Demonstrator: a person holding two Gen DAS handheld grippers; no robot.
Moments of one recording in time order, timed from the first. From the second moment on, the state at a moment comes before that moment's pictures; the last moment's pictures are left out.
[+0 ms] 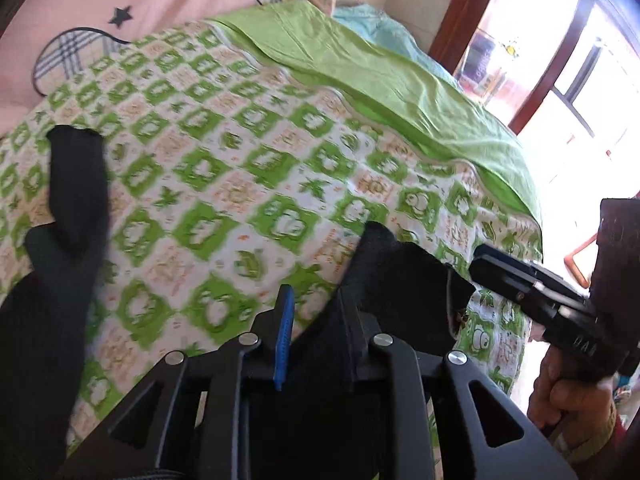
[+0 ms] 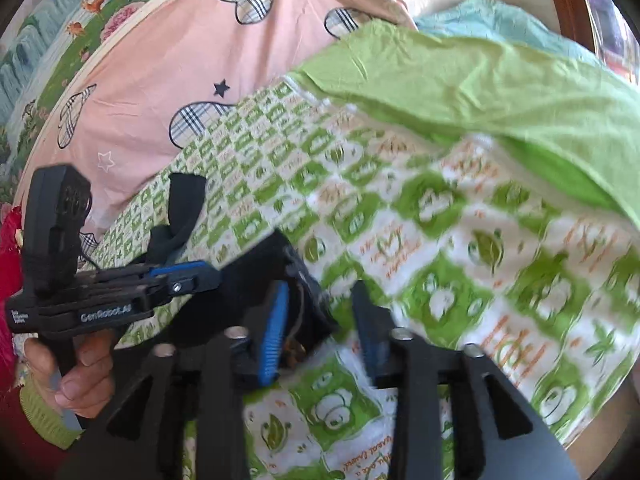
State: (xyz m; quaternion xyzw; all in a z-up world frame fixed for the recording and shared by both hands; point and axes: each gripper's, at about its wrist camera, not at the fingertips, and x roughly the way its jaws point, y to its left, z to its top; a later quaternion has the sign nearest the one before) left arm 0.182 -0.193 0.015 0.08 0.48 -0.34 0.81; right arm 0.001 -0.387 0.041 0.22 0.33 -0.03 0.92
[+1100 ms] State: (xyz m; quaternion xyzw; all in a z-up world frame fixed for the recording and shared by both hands) left arm 0.297 0.086 -0.002 0.03 0.53 -0.15 0.83; right arm 0.334 -0.187 0.086 -0.02 0.46 0.15 0.88
